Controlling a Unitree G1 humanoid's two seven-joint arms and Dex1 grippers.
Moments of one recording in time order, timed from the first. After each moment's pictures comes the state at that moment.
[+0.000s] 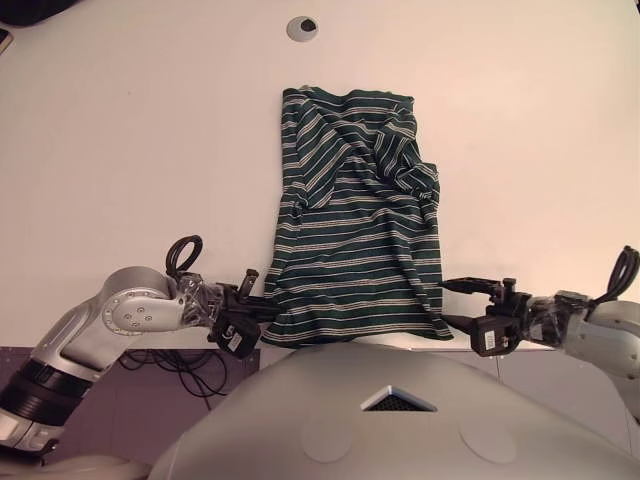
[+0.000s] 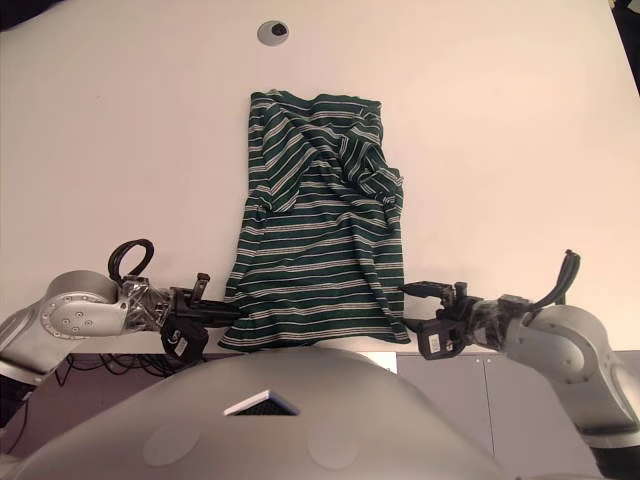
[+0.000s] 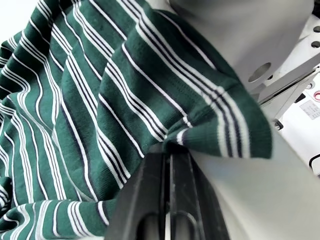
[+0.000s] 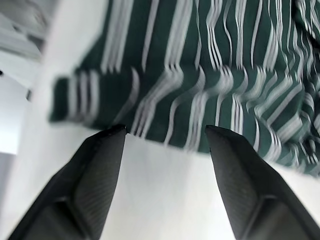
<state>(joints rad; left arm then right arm) 0.34 1.02 -0.34 -0.30 0.19 -0.57 -1.00 0.72 -0.95 0.00 -0.55 -0.27 -0.36 0.93</state>
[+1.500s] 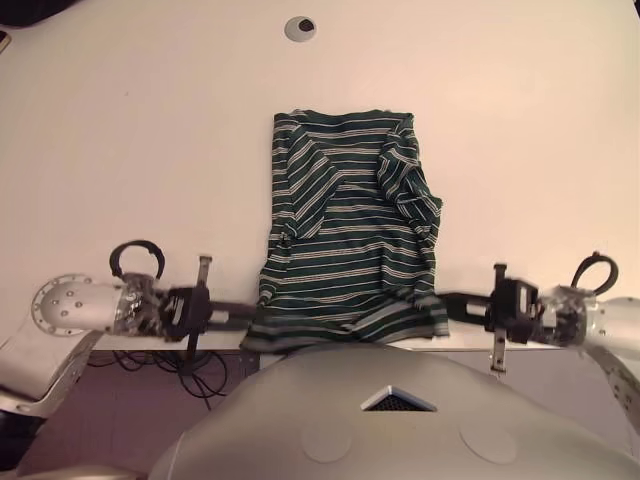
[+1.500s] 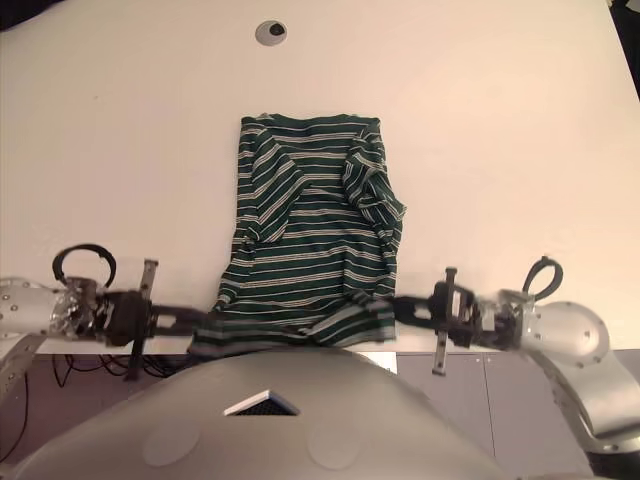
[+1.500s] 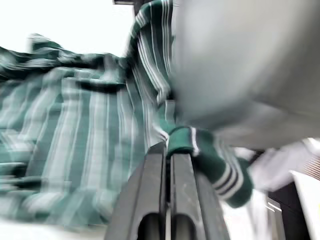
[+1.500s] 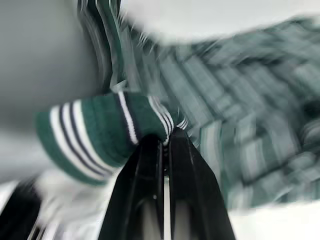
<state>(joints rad) 0.49 1.03 -0.03 -0.48 -0.62 -0.02 -1.11 0.59 -0.87 -0.06 -0.64 0.56 0.16 0.97</state>
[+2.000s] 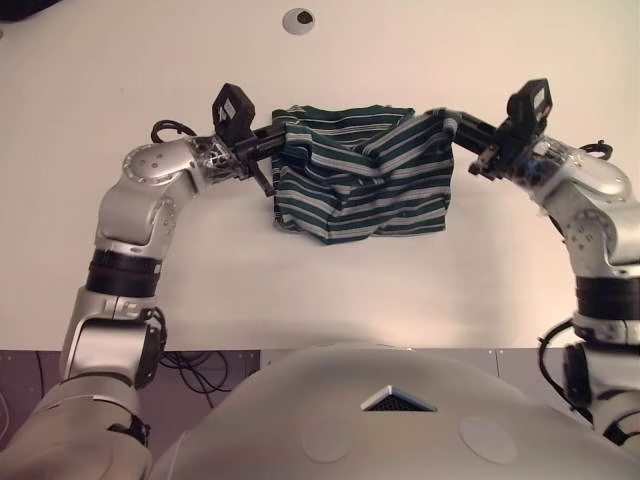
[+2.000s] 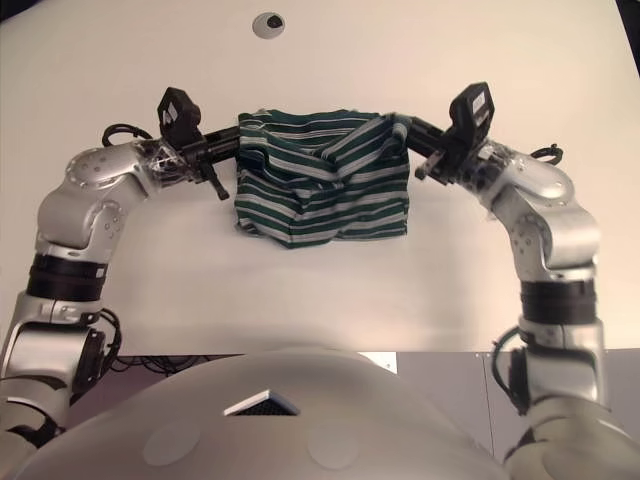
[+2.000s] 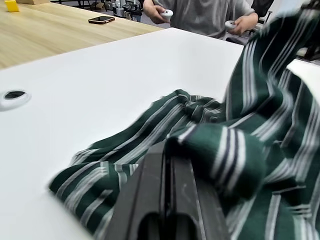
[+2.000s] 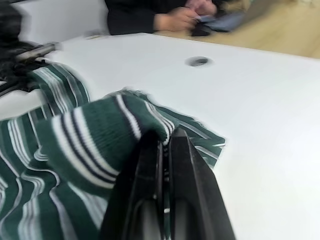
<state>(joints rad) -0.32 0.51 -0.19 0.15 -0.44 0.39 -0.77 -0.24 -0.55 0.04 0.06 0.55 0.47 0.71</state>
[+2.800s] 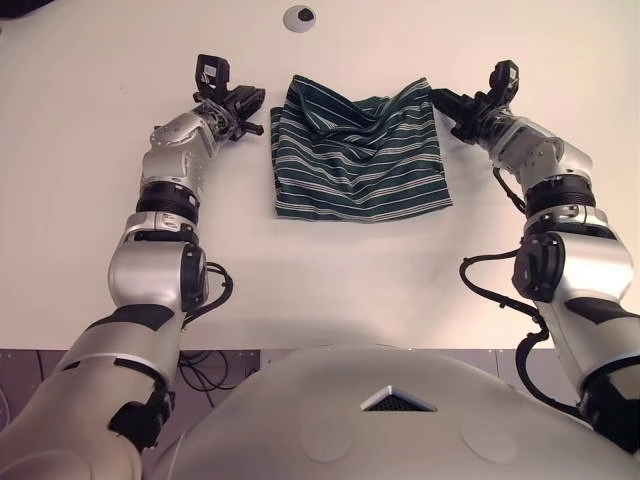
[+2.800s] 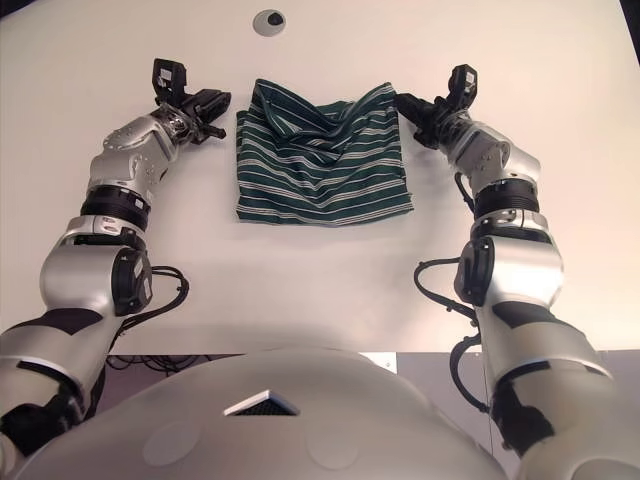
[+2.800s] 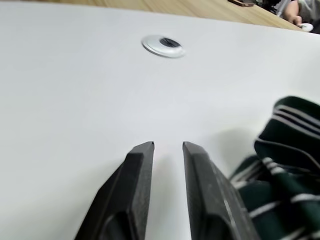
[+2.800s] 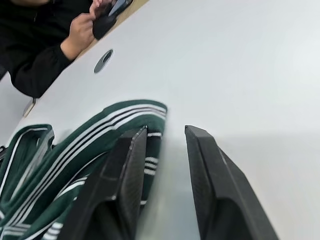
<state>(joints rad) -0.67 0.30 0.06 1.00 -0.24 0.03 -0.56 -0.71 -0.33 -0.24 1.05 0.44 0.41 0.62</state>
